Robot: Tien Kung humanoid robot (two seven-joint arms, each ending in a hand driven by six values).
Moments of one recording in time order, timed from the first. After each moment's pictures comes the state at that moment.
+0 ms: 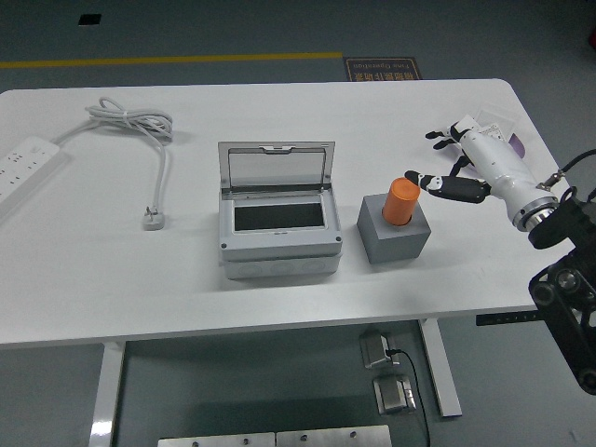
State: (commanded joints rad) left arm 0.05 0.12 -1.98 -0.18 1.89 -0.08 0.32; right arm 0.17 -0.31 1.42 1.56 -2.05 0.15 -0.10
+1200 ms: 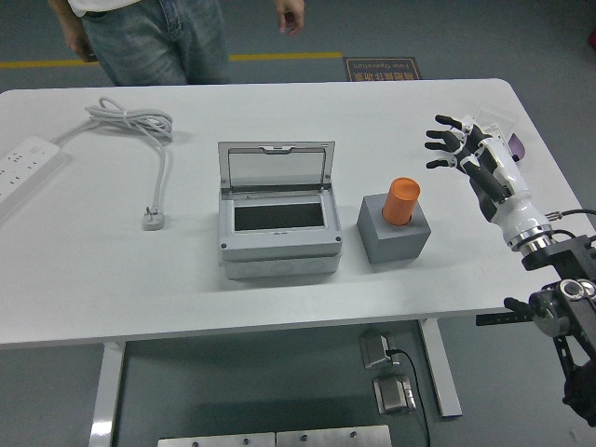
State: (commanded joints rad) left arm 0.06 0.11 -1.99 -0.18 1.88 -0.10 0.35; right arm 0.14 -0.22 1.45 1.38 -1.22 0.10 0.20
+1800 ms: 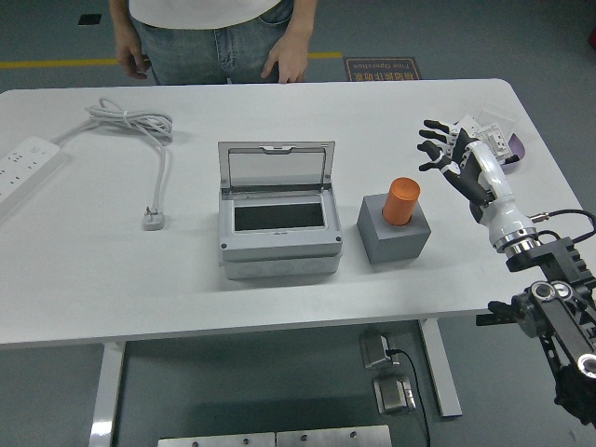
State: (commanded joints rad) left arm 0.06 0.11 -1.97 -0.18 1.87 -0.11 0.37; right arm 0.18 -0.20 1.37 1.29 -1.33 0.01 0.29
